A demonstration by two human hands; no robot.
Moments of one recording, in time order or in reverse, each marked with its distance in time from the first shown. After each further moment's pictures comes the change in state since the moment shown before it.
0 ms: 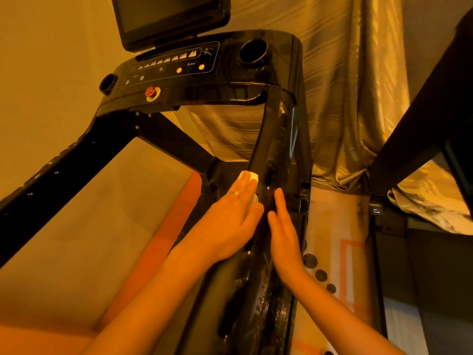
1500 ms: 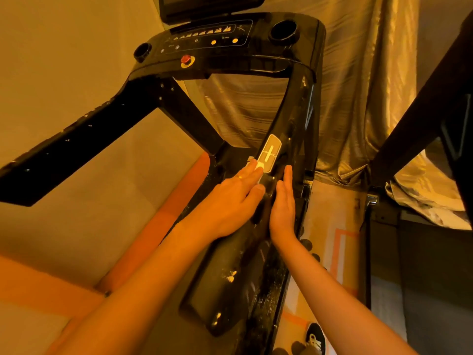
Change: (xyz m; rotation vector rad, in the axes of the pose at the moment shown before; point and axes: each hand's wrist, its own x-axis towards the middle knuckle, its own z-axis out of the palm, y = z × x) left_hand -0.131 0.012 0.006 -0.090 0.055 -0.051; right_hand -0.081 0.003 0.043 0.027 0.137 -0.025
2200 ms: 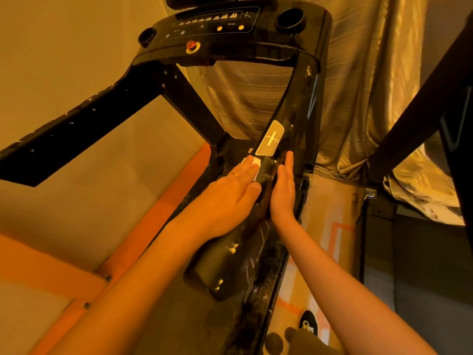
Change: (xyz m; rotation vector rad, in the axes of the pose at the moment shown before) left_hand -0.037 -0.005 0.007 0.011 -0.024 -0.042; right_hand -0.002 -0.005 0.000 -0.007 0.016 0.021
